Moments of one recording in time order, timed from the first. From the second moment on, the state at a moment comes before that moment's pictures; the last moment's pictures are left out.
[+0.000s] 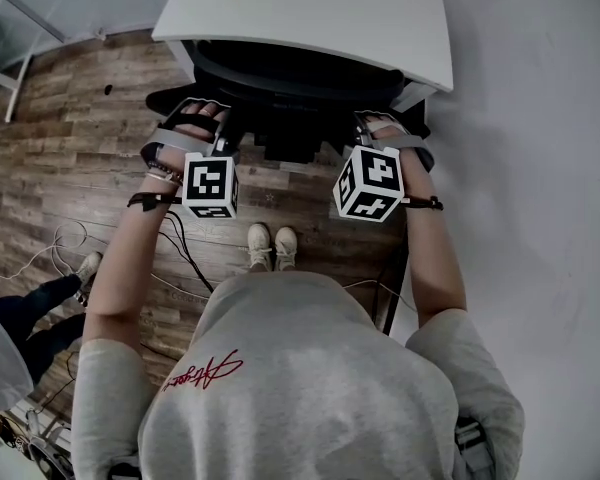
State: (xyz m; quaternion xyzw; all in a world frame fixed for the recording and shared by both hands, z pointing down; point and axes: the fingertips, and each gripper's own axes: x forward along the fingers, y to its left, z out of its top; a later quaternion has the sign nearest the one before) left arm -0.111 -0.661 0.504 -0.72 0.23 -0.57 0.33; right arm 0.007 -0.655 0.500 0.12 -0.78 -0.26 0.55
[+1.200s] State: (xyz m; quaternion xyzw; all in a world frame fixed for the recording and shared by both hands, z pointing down) left arm -0.072 -0.643 0.499 -0.71 0.25 -0.58 0.33; right arm 0.045 -0.641 0.497 0.11 -0.78 -0.28 0.55
